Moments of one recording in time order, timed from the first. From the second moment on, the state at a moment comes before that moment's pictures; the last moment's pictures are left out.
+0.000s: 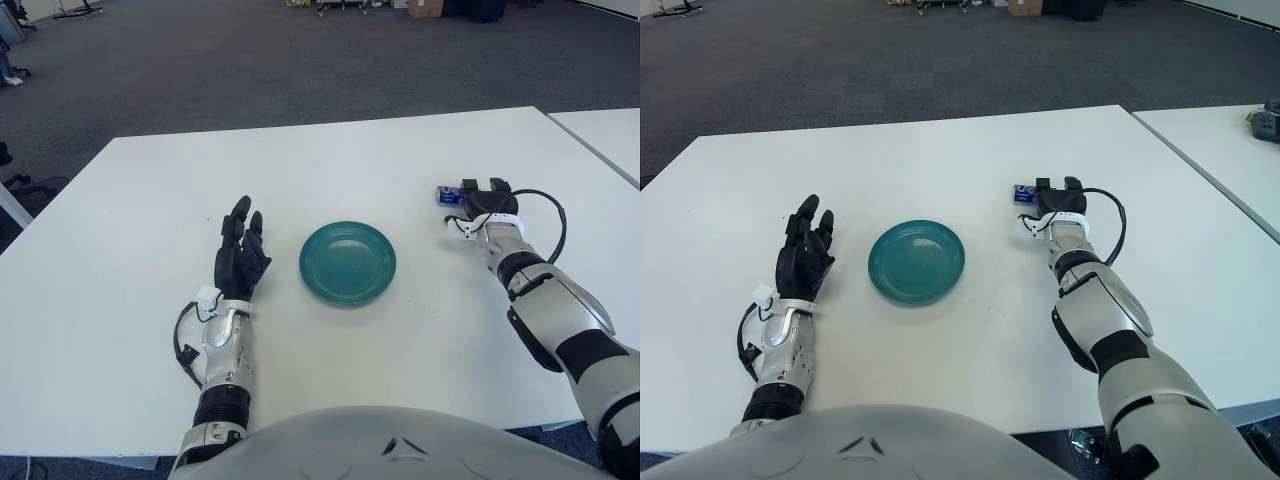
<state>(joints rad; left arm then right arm) 0.03 -0.12 0.18 0.46 -0.26 -0.60 -0.27 -0.79 -0.34 0.60 1.39 -0.84 0.06 -0.34</state>
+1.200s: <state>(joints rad) 0.02 -0.12 0.19 0.47 -0.27 -0.60 -0.27 -0.76 -0.35 0.66 1.39 -0.89 0.04 -0.46</state>
